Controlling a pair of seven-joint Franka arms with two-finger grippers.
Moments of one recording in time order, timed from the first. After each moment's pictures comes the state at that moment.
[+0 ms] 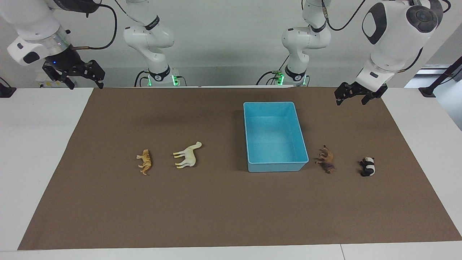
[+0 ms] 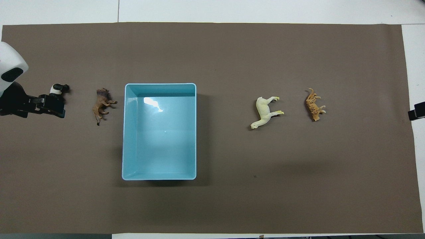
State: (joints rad) left arm -0.08 0.01 0.01 -1.65 0.03 1.53 0.01; right arm -0.02 -0.03 -0.12 -1.55 -0.02 1.42 -0.15
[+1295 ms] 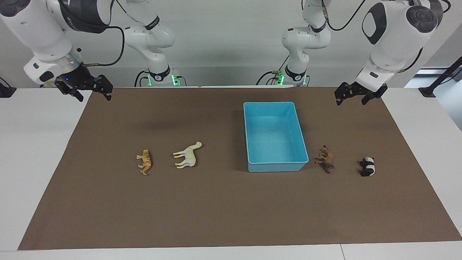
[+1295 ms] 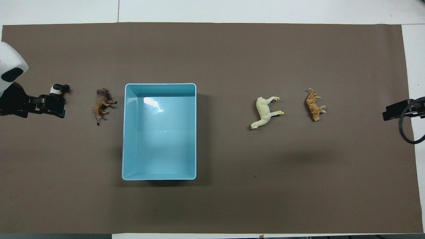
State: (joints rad) left arm -0.08 0.01 0.01 -1.65 0.03 1.53 0.01; right arm 0.02 -0.04 -0.12 -1.74 -0.02 1.59 -0.15
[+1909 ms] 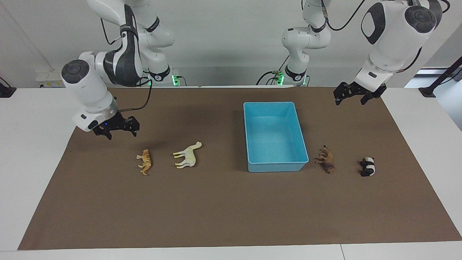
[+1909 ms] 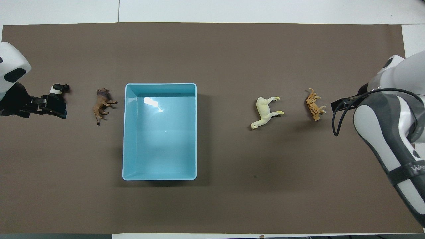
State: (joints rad) left arm -0.08 0.01 0.00 -1.65 0.03 1.53 0.01; right arm 0.08 0.13 -0.11 -1.96 -0.02 2.04 -0.21
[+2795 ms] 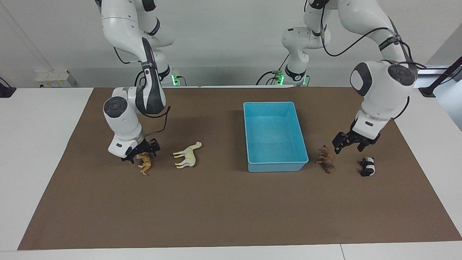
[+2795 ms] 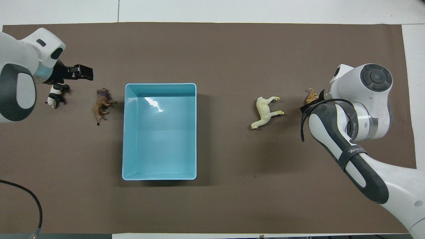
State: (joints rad) left arm -0.06 0.28 0.01 -1.73 -0.02 2.16 -0.07; right arm 0.16 0.30 -0.11 -2.03 -0.02 2.32 -0.29
